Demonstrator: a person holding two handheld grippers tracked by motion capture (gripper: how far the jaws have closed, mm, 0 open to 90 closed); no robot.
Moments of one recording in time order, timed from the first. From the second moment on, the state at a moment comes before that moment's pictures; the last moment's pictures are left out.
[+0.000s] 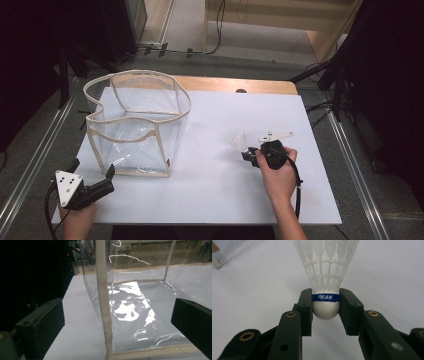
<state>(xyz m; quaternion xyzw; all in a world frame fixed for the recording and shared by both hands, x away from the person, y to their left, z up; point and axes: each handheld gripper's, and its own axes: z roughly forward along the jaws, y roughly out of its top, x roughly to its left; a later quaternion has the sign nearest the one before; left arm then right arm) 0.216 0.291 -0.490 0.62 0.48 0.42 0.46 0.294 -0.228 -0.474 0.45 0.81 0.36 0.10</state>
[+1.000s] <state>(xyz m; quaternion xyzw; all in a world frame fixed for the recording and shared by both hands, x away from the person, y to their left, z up) 0.217 0.290 -0.490 0.62 0.48 0.42 0.46 0.304 -0.215 -0.437 0.43 0.80 0.40 0.12</state>
